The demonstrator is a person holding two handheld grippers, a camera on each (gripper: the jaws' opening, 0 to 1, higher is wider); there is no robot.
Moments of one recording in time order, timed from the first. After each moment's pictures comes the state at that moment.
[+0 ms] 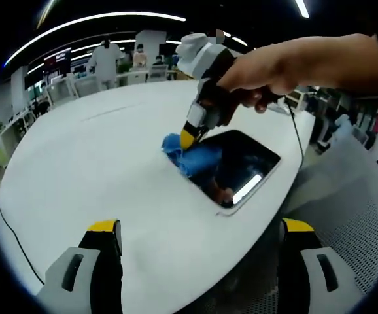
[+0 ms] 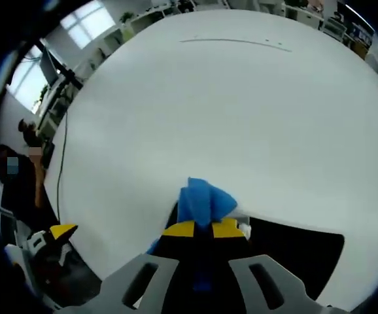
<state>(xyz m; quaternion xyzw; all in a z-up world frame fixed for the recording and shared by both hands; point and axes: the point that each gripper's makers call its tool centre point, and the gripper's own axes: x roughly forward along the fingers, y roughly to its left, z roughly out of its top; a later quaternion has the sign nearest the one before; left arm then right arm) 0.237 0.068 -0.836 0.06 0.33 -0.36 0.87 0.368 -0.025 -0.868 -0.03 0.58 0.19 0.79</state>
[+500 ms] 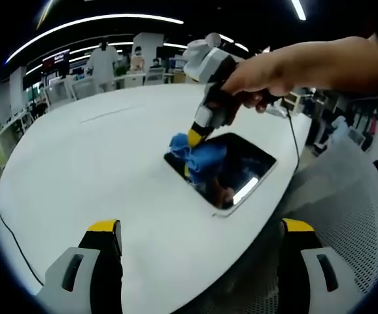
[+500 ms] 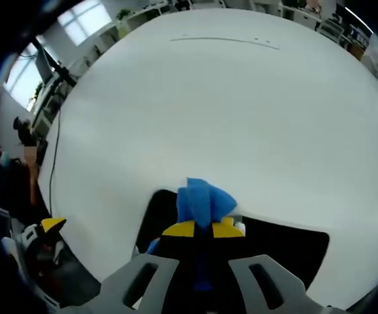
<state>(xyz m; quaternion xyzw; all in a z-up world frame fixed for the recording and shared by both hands) 0.234 0.068 -0.829 0.04 0.32 -0.36 0.88 0.363 -0.053 -0.864 -0.04 0.59 0.18 0.79</state>
